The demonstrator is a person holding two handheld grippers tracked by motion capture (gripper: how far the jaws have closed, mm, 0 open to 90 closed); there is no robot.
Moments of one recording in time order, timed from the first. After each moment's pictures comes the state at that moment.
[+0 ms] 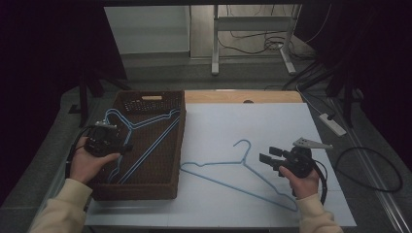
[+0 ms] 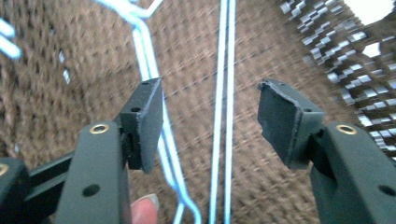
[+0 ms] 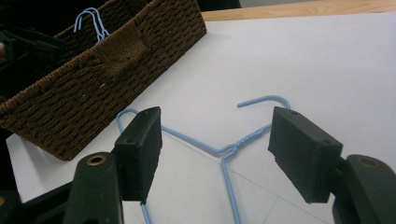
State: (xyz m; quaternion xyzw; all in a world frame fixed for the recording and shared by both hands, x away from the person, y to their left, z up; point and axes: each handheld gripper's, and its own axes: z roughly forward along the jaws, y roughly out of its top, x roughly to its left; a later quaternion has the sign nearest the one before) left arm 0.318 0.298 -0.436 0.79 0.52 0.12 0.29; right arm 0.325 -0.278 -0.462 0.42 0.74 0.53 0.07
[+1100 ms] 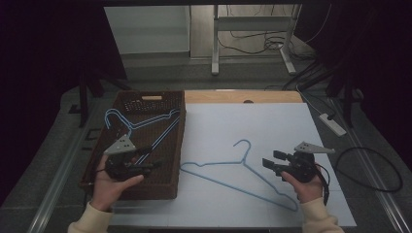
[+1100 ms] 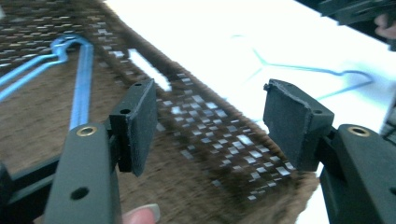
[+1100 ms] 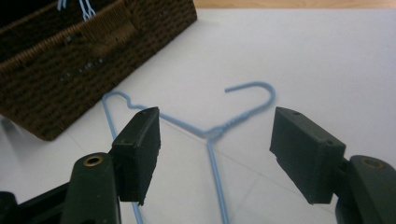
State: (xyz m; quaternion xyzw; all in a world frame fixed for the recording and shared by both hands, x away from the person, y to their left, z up) left arm 0.251 0.211 -0.418 0.79 0.38 0.13 0.46; right arm 0.314 -0.285 -0.466 0.41 0.76 0.50 0.10
